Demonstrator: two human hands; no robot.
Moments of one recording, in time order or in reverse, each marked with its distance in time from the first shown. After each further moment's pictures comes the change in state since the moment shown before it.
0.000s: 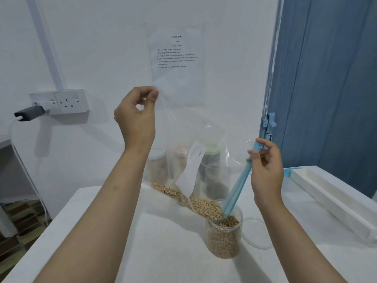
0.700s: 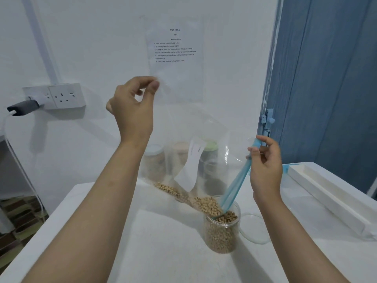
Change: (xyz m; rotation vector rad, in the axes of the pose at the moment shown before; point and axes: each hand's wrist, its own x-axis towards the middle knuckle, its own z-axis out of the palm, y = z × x) left_hand 0.006 0.004 -0.002 0.109 -0.010 0.054; right_hand 0.000 0.004 -0.002 0.000 0.013 0.000
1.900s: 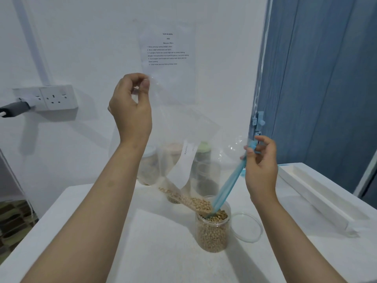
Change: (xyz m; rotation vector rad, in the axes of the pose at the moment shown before) left_hand -0.006 0.010 0.013 -0.078 0.073 0.027; right_hand 0.005 -0.005 -0.015 -0.062 -0.029 -0.071
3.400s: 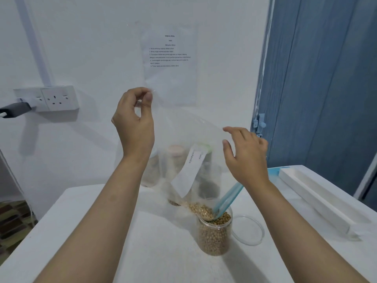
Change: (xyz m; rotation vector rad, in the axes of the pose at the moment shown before) left_hand -0.019 -0.010 -0.007 -0.035 -0.009 0.009; right_hand 0.021 -0.027 0.023 -0.853 -0.259 -0.450
